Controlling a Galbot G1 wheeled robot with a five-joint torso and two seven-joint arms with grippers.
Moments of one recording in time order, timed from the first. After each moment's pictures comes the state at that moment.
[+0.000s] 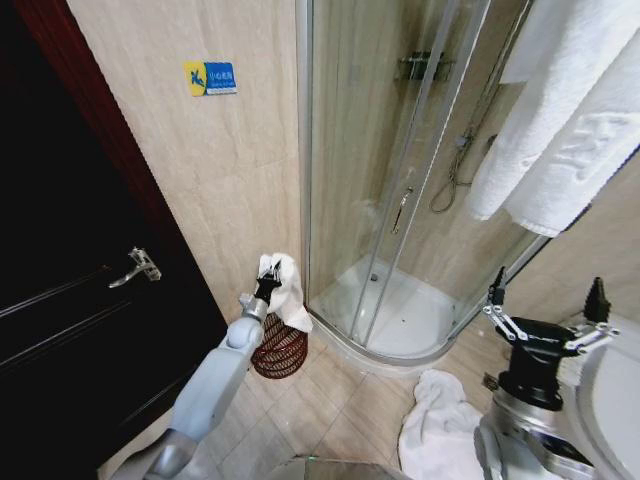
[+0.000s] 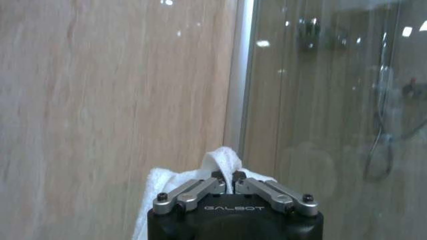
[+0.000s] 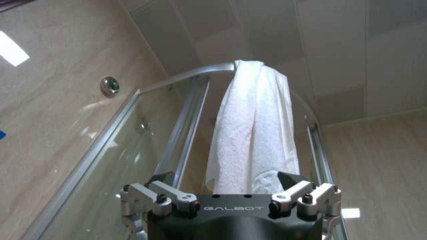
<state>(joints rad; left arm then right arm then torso) 0.89 -1.26 -0.20 -1.30 -0.42 -0.31 -0.01 -1.66 1.58 0.82 2.31 -0.05 0.77 0.09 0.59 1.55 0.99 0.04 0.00</state>
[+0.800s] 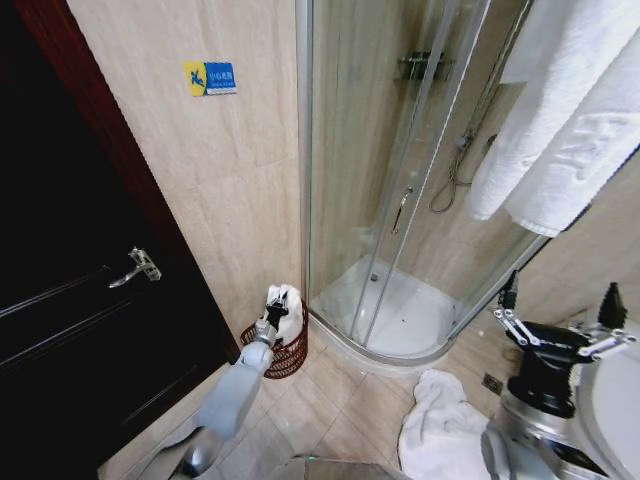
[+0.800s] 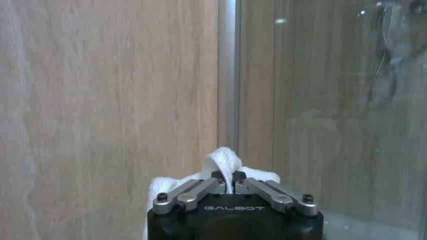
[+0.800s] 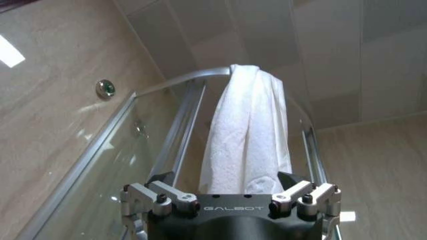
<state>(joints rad) 0.81 -1.38 -0.20 -0.88 -0.25 -0.47 0.04 -1.70 1.57 0.85 2.34 -0.02 0.78 0.10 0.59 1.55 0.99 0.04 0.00</state>
